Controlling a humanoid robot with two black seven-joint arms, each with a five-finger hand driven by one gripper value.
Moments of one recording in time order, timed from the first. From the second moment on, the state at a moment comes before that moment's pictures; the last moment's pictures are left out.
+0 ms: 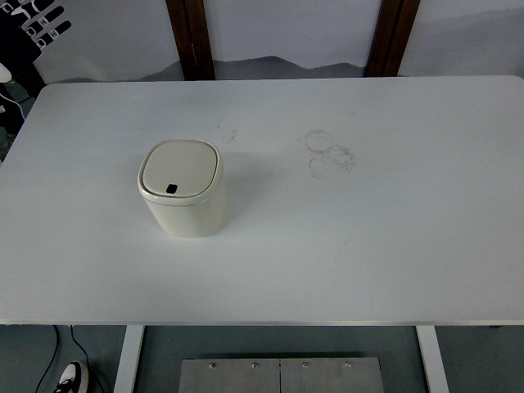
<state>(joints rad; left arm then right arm) -0.99 0.70 -0.63 -0.79 -0.28 -0.29 0.02 0.02 0.00 0.22 0.16 -0.38 -0.02 -0.06</state>
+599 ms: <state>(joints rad) -0.99 0.70 -0.63 -0.79 -0.28 -0.29 0.02 0.02 0.00 0.22 0.16 -0.38 -0.02 -0.06</state>
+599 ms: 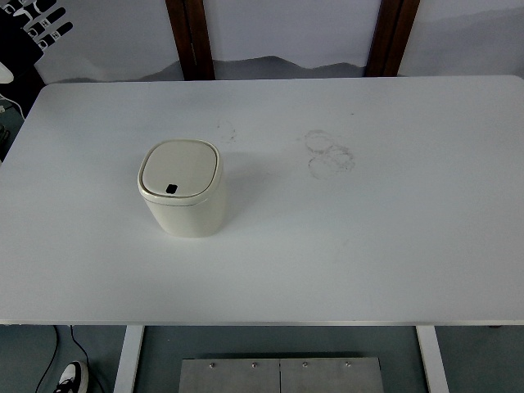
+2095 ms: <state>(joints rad) -1.07 0.71 -0.62 -0.95 -0.28 -0.16 0.15 0.02 0.00 0.22 0.16 -0.38 -0.02 -0.06</state>
